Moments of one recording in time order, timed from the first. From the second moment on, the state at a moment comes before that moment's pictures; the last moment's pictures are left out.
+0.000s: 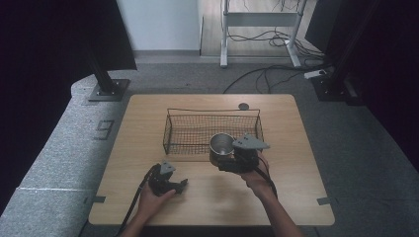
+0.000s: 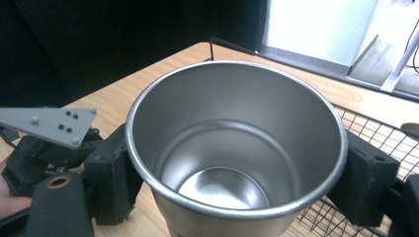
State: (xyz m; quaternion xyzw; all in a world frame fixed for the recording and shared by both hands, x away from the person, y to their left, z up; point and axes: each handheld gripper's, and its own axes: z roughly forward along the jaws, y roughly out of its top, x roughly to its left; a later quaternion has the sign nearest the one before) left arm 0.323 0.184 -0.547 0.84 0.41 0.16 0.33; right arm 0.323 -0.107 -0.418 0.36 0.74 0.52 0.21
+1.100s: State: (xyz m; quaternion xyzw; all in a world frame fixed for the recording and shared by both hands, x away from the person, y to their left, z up) left arm 0.323 0.184 -0.547 0.84 0.41 0.16 0.33; right arm 0.351 -0.110 -0.402 0.38 0.73 0.53 0.22
